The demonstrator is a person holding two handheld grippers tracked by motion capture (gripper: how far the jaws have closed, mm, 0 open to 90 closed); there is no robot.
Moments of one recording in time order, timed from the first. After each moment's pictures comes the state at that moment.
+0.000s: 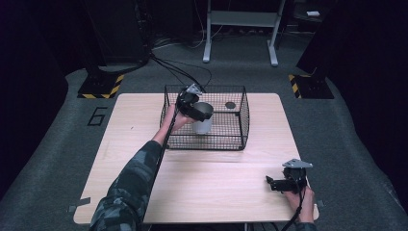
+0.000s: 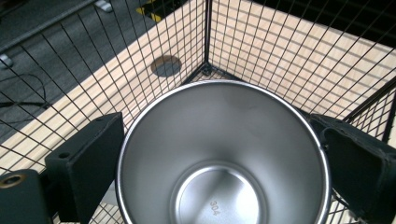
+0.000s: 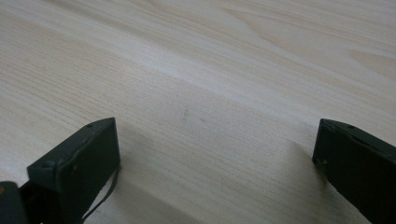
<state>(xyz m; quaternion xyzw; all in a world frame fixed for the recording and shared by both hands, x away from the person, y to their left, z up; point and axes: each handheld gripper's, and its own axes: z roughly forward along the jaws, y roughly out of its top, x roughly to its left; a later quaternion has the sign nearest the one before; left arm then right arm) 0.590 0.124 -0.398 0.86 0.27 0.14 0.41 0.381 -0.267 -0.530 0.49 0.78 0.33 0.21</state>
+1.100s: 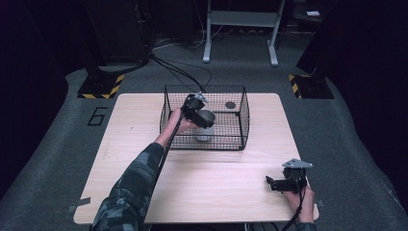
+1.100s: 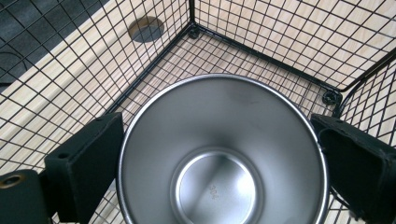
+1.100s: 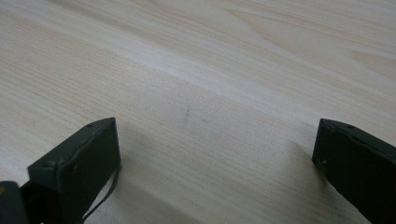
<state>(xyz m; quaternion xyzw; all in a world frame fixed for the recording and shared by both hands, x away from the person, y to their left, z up) 0.591 0.110 -0.422 0.89 0.25 0.12 0.36 0.382 -0.268 -0.530 0.48 0.78 0.33 0.21</state>
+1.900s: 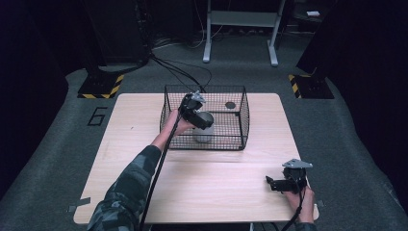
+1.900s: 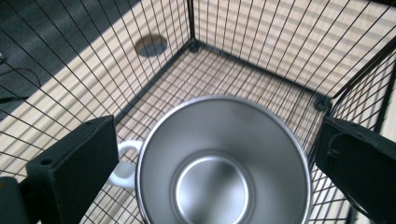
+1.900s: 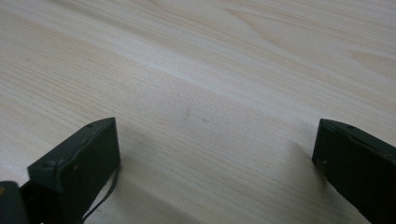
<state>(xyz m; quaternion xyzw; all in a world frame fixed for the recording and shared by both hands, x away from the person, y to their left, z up) 0.576 0.117 -0.409 0.88 0.25 0.14 0.39 0.381 -0.267 -0.530 0.49 0.78 0.33 0.21</state>
